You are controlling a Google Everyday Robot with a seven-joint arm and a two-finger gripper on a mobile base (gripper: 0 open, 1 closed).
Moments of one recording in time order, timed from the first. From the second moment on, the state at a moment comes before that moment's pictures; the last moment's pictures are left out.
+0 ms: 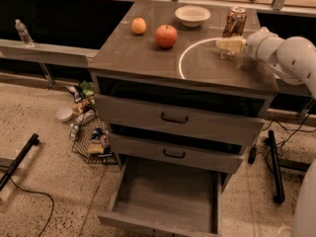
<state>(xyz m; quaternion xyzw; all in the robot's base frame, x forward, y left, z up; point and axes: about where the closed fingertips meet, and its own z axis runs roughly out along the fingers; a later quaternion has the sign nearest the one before) 0.854 -0.324 0.865 -0.15 0.75 0.05 0.65</state>
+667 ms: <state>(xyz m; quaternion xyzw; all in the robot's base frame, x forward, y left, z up) 0.878 -0.318 0.887 -0.13 0.74 0.04 0.66</state>
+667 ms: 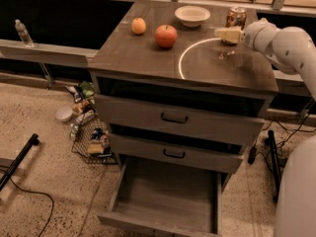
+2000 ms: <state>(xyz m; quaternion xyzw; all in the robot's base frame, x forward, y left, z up) 0.855 -0.288 0.917 -0.17 0.74 0.09 0.64</state>
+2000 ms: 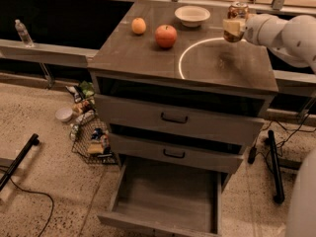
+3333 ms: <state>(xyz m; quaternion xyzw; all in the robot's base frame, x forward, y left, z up) 0.737 -0.253 0.937 -0.16 0.73 0.26 0.61</state>
